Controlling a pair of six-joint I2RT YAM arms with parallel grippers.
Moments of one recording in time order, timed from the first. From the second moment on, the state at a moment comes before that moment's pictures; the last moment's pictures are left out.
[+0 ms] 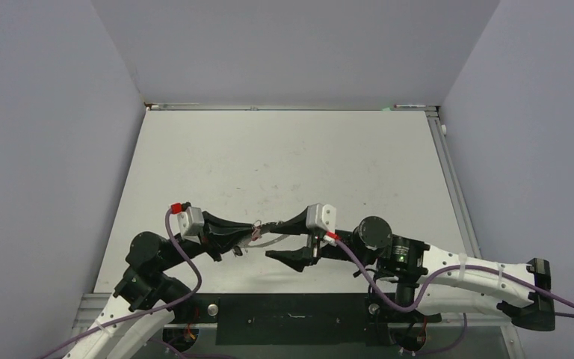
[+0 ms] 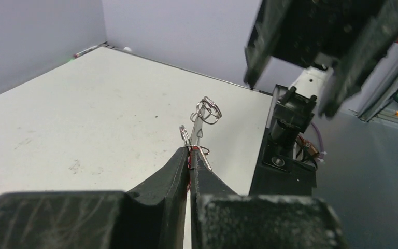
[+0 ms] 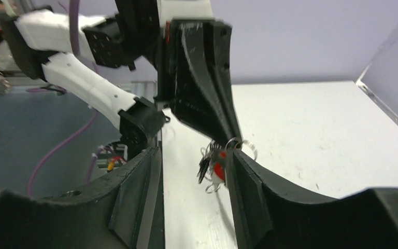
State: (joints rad) left arm -0.64 0.28 0.43 0.06 0.56 -0.26; right arm 1.24 0.89 0.80 0.20 -0.24 -0.02
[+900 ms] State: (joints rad) left arm -0.55 0.32 0.44 0.02 0.38 -0.34; right arm 1.47 1.16 0.57 0.58 0.46 -0.14
